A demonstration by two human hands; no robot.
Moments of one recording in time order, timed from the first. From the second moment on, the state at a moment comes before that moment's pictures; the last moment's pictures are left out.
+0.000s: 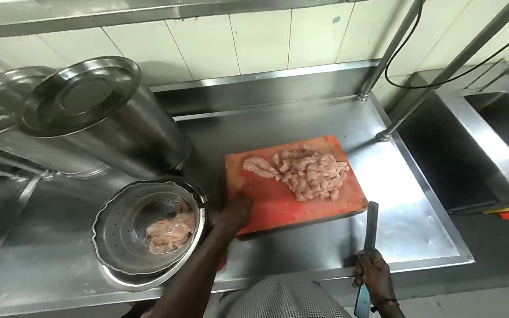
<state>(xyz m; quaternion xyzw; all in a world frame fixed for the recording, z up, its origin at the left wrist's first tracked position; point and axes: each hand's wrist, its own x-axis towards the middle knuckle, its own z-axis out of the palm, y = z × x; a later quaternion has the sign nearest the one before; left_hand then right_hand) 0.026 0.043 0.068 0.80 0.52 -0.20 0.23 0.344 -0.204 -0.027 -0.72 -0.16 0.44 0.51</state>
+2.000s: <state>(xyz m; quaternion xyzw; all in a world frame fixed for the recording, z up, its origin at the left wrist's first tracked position) 0.039 0.016 0.001 0.85 0.43 0.21 0.23 0.247 -0.118 0.048 -0.73 -0.58 0.37 -0.01</state>
